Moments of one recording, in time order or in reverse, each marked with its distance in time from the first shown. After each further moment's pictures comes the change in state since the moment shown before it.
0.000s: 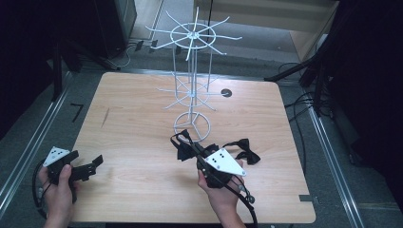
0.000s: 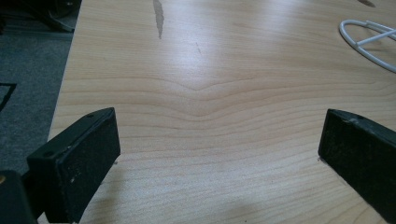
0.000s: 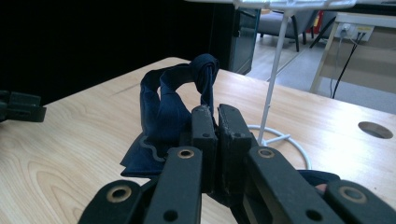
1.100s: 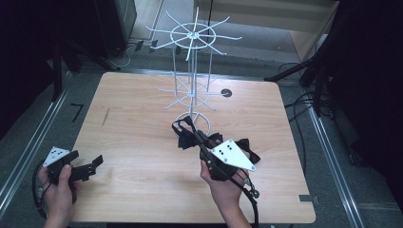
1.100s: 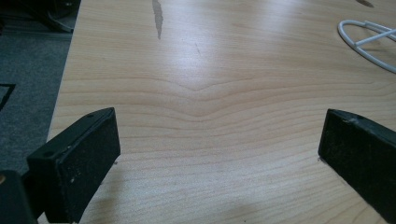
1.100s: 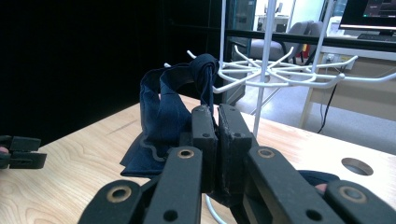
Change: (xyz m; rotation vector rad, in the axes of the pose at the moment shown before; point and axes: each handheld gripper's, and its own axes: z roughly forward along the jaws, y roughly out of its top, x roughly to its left) left arm 0.000 0.000 0.000 -0.001 -0.004 0.000; right arm -0.005 0.039 -0.009 -0.102 -0.019 0.002
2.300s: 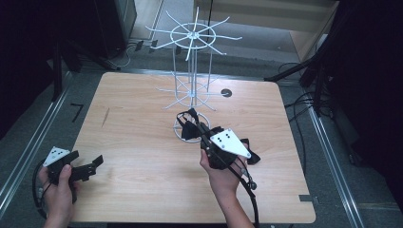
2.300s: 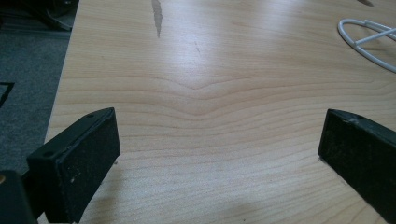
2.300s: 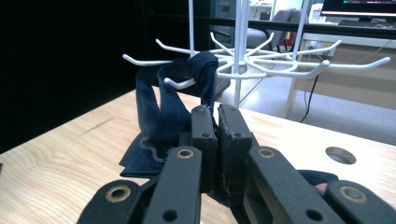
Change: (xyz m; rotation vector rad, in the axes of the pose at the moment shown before) left arm 0.000 0.000 0.000 0.008 -0.001 -0.001; right arm -0.014 -0.004 0.026 0.044 -0.075 0.022
